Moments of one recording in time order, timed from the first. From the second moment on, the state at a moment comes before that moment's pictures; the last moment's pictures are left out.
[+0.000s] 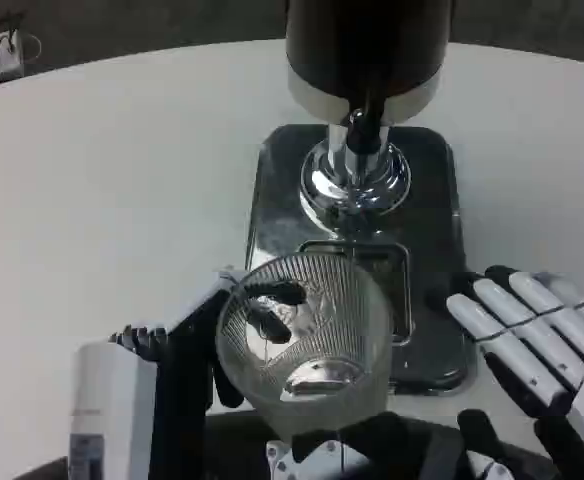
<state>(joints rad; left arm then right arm) 0.22 0.08 -0.25 -0.46 0.83 -0.34 0.56 0.38 -0.38 -0.22 -0.68 -0.95 -0.50 -0.17</state>
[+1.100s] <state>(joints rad) 0.01 0.05 -0.16 -0.20 0.83 -0.31 0.61 0.43 -0.38 -0.25 -0.71 -0.95 -0.50 -0.17</state>
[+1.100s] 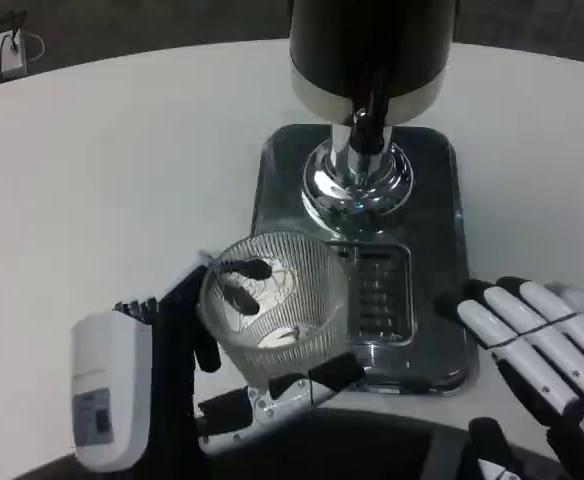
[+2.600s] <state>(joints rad) -0.71 0.08 -0.31 0.74 0.79 -0.21 0.88 0.48 -0.36 -0.36 -0.71 -0.88 -0.52 -0.17</state>
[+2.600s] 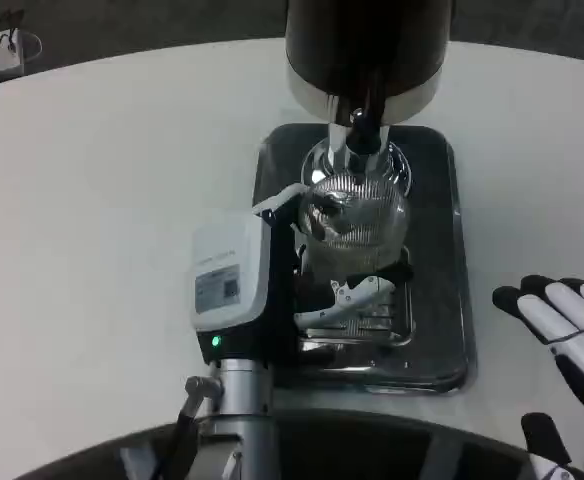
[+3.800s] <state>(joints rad) -0.27 0.09 -0.19 -0.32 0.68 -0.07 0.46 0.48 -0.35 -0.35 -0.67 -0.87 -0.55 -0.17</state>
